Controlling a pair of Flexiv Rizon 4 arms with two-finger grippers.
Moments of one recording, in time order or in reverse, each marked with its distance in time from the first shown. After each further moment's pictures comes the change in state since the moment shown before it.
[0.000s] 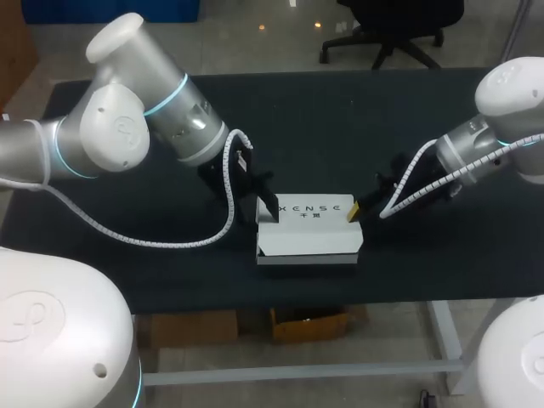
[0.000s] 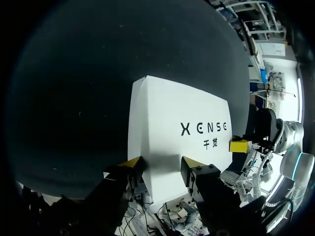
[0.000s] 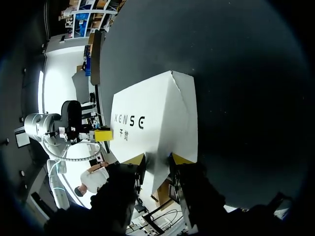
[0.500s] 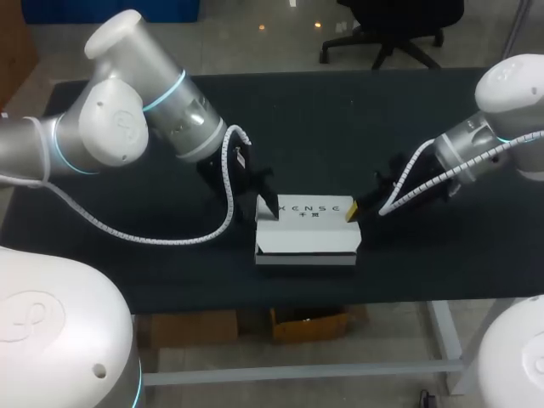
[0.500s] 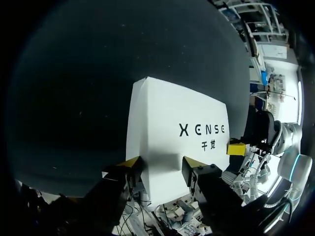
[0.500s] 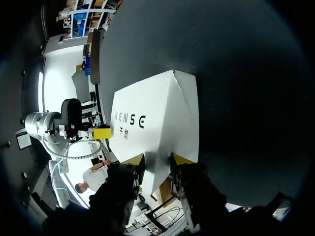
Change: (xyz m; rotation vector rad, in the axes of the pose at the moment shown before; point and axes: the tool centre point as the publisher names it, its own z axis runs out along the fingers) left arm 0.001 -0.003 -0.003 -0.019 0.009 -0.025; right arm 0.001 -0.001 0.001 0.027 0.008 0.021
